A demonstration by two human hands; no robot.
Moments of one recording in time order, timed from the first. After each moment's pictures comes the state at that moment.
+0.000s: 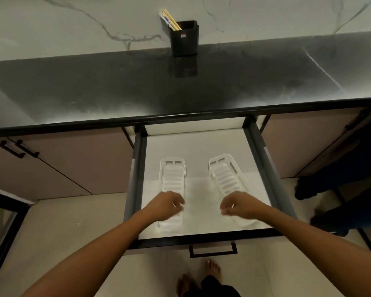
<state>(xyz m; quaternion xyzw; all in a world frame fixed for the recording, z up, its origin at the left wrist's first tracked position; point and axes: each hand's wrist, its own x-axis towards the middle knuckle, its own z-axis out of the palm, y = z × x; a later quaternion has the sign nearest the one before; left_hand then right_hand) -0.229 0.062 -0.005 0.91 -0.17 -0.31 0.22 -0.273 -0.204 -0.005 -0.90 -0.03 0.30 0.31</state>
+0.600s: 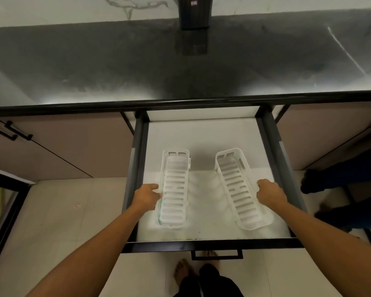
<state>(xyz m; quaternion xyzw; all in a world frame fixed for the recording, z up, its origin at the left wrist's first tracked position) -0.196 0.098 -0.067 0.85 0.22 -0.29 0.39 -0.234 -0.253 -0.065 -0.93 0.22 0.25 0.15</state>
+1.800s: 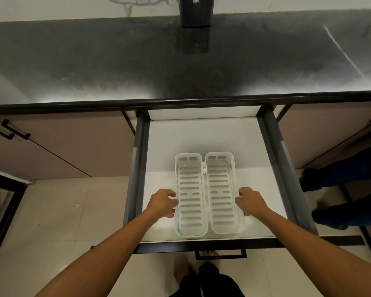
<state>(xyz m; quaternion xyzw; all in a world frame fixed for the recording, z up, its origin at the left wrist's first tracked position) -0.208 0.076 -0.083 0.82 0.17 -0.35 0.42 -0.243 -0.194 -0.074 -0.88 0.23 0.28 0.29</state>
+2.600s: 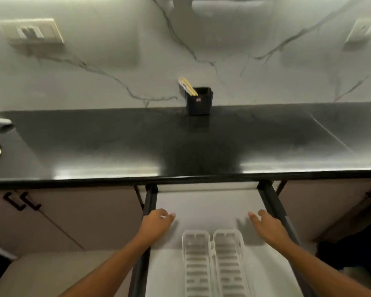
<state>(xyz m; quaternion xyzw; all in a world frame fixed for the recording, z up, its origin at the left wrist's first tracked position) -0.108 0.098 0.040 0.90 0.06 -0.19 0.38 -0.159 -0.210 0.037 -0.92 0.24 0.11 0.29</state>
